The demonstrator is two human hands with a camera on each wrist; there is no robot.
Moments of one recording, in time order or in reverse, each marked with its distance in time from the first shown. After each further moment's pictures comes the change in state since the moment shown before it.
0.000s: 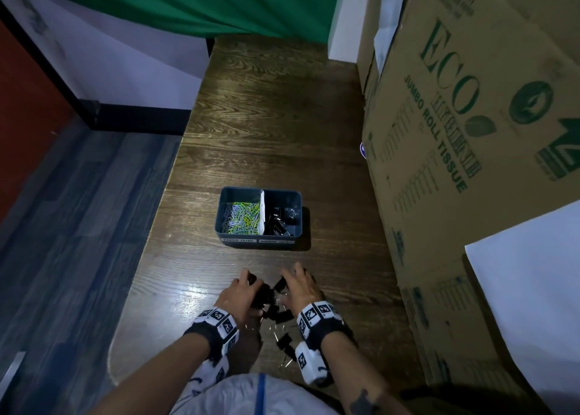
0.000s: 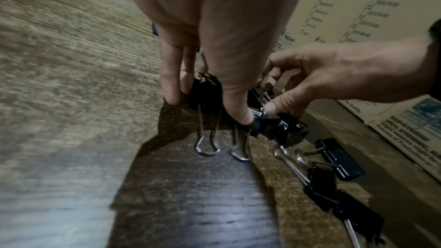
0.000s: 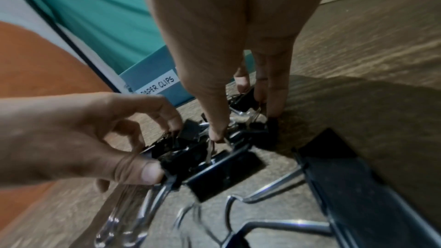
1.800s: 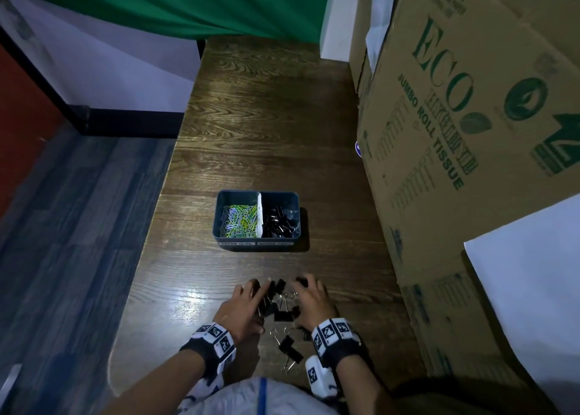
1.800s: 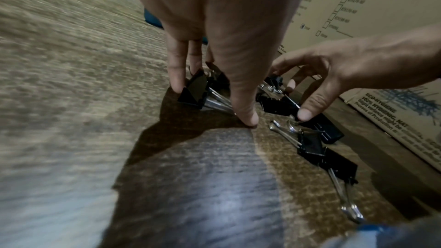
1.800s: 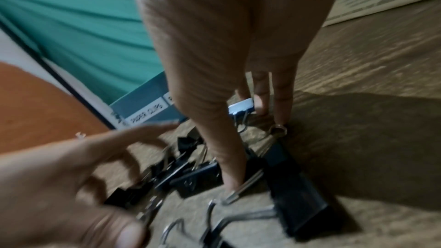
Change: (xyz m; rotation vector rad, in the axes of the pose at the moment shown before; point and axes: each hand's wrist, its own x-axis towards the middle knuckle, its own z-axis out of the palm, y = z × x) left_hand -0.007 -0.001 0.020 0.018 0.033 0.084; right_hand -0.026 0.021 0.008 0.005 -0.013 0.060
